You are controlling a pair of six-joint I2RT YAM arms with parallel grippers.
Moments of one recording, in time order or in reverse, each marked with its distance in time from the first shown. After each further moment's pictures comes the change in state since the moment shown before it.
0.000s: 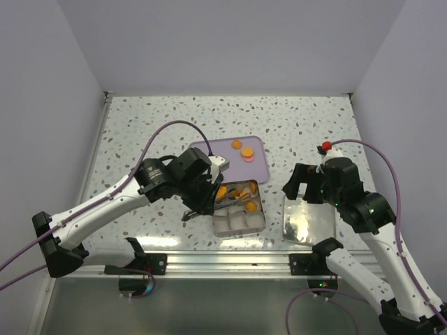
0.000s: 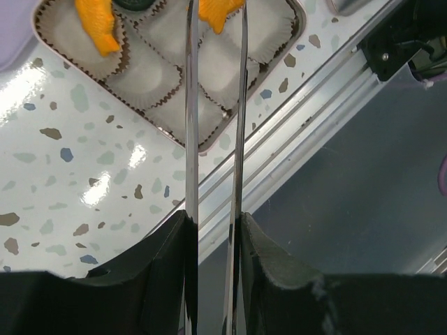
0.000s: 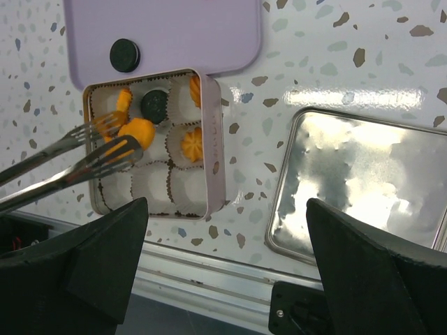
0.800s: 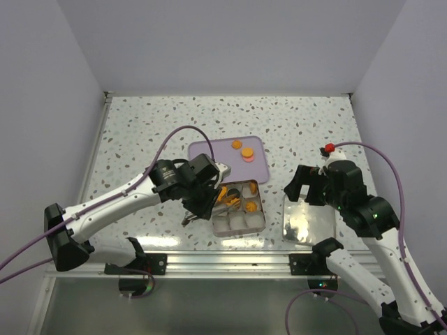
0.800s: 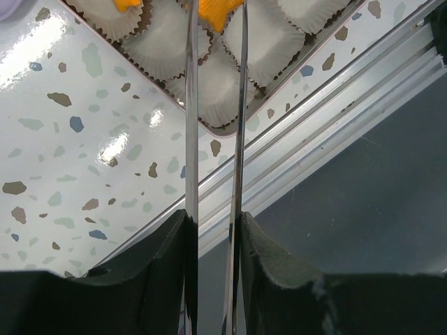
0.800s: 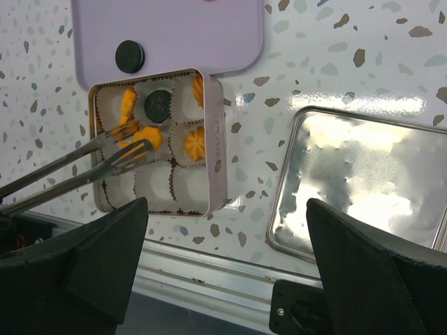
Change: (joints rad) left arm -0.047 0.068 -0.037 -0.047 -0.061 -0.035; right arm 0.000 -0.037 0.000 -0.012 -0.003 0.004
